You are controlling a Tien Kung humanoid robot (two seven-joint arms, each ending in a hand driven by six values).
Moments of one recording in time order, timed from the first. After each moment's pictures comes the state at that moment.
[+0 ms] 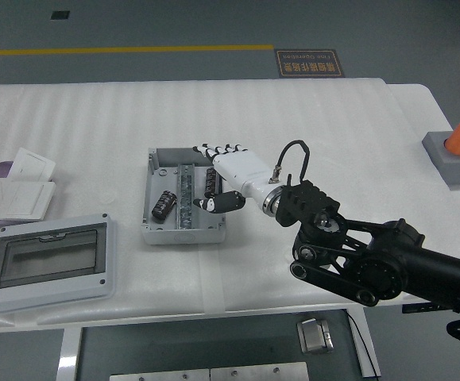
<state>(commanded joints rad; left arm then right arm) 0.00 0.25 -0.65 -0.18 0.78 -0.14 0.43 0.80 -0.21 0.32 1.23 -1.79 -0.27 -0.32</state>
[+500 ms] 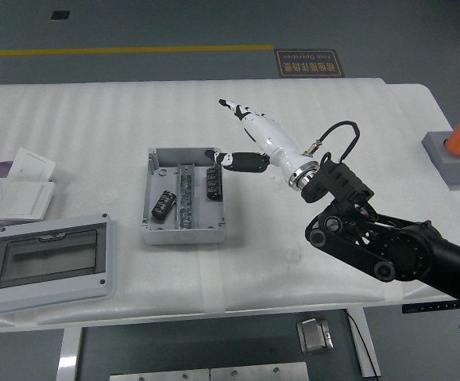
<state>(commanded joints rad) 0.00 0.25 -0.66 -0.18 0.79 -0.14 0.43 0.73 -0.28 0.51 1.23 -1.50 -0.41 -0.13</state>
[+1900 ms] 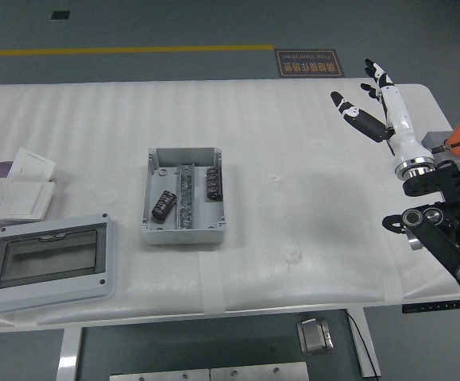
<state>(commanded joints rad) 0.02 0.25 -0.63 -0.18 0.75 -0.13 0.40 0.38 -0.38 1.07 1.32 -1.37 -0.44 0.01</state>
